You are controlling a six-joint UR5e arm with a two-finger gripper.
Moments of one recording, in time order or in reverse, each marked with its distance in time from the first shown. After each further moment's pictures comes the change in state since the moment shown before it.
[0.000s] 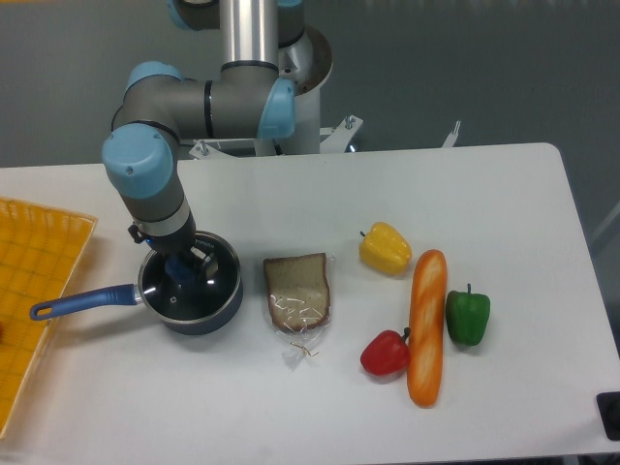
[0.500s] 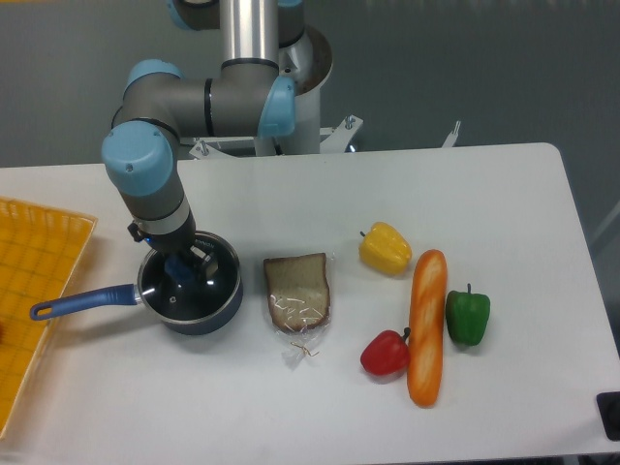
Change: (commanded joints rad) arm 0.012 0.008 0.006 -0.002 0.000 0.006
